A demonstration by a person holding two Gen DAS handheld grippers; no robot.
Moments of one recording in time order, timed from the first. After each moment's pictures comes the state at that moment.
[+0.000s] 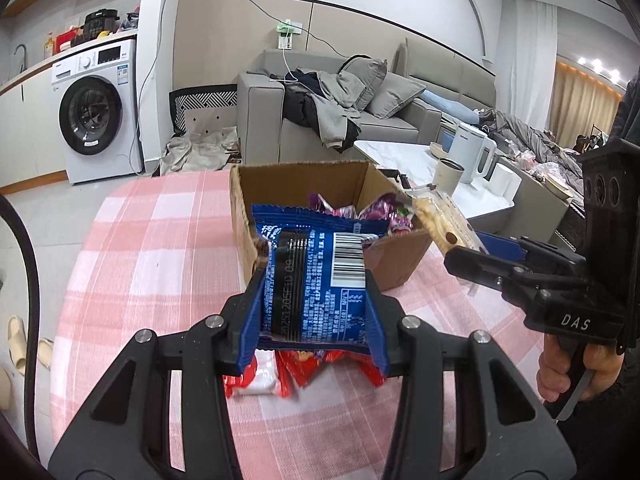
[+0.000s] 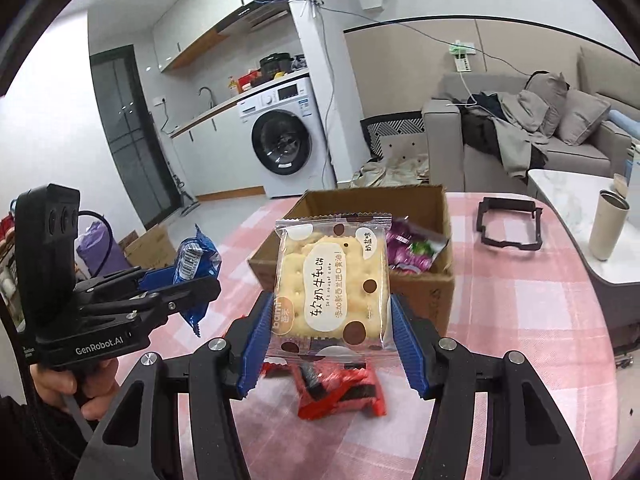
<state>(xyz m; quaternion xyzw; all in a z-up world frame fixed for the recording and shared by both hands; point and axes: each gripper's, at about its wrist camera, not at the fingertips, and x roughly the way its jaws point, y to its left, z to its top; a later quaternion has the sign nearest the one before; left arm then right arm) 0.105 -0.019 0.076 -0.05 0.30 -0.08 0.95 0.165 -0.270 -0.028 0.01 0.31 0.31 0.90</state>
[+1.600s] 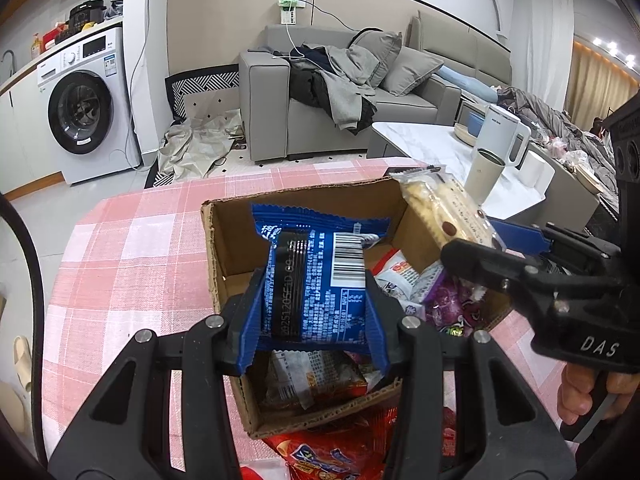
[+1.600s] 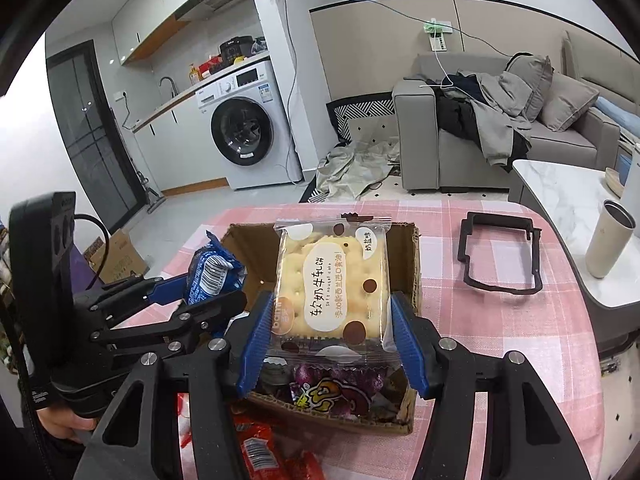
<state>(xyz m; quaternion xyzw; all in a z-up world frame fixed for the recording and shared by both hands) 0.284 -0.020 0.041 -0.03 0.35 -0.06 0.93 0.289 -0.238 -0.027 -0.01 0.35 0.25 0.90</state>
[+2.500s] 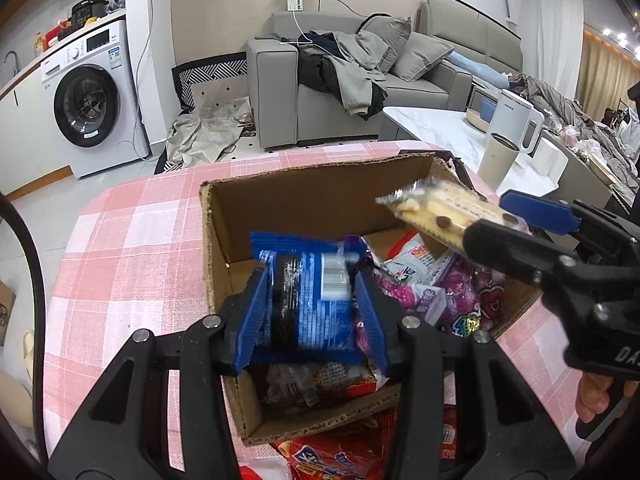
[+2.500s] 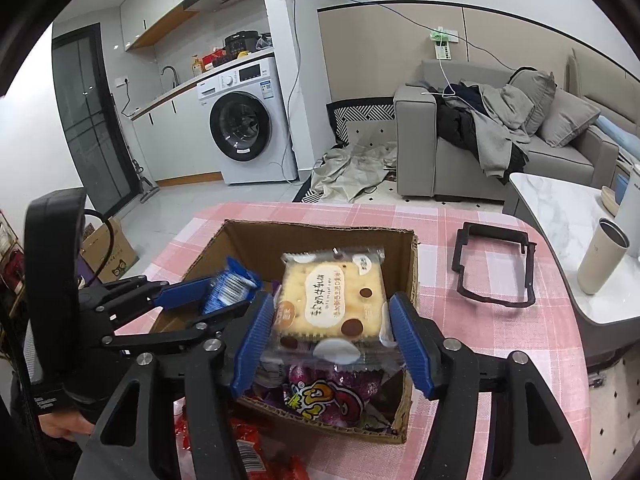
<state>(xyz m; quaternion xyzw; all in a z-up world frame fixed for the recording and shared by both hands) 0.296 -0.032 0.030 -0.02 0.37 -0.04 0.93 0.292 -0.233 -0.029 -0.04 0.34 0.25 0.91</state>
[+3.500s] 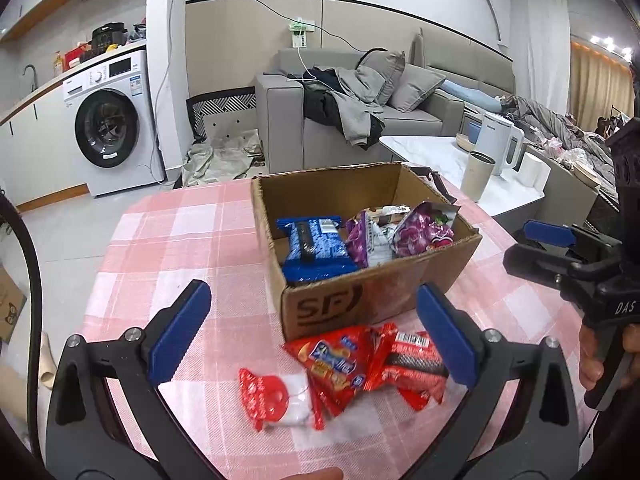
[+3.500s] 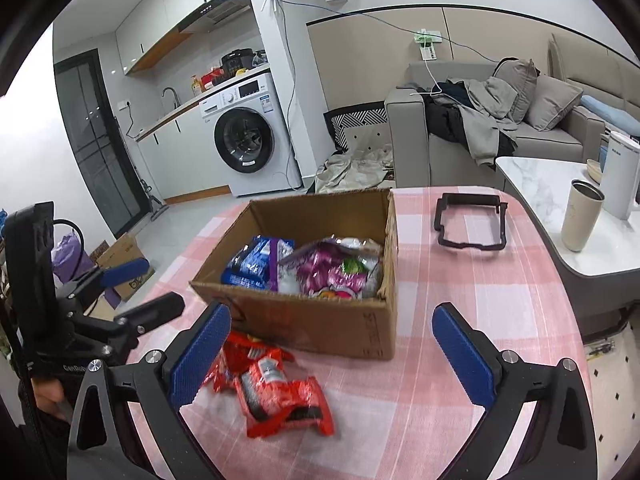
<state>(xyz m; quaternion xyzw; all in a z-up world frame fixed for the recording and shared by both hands) 0.151 -0.011 0.070 -0.01 0.31 -0.03 0.95 0.206 -0.286 -0.027 0.01 0.33 0.25 0.91</state>
